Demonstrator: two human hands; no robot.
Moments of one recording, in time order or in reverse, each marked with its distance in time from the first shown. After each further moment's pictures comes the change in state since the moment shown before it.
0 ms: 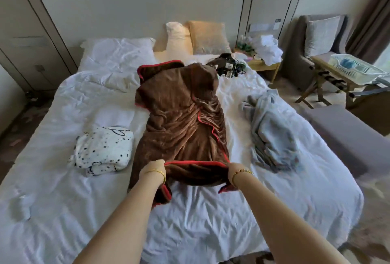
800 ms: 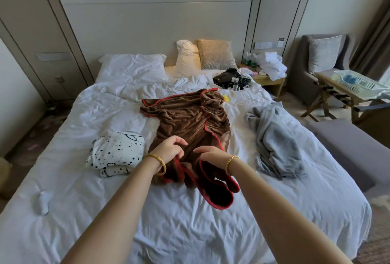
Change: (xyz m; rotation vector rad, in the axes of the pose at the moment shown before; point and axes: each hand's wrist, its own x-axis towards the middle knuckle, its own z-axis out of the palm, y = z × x) left_hand -0.103 -0.001 -0.086 -0.874 0.028 0.315; right_hand -0.078 -0.099 -0.015 0.133 -0.097 -0.396
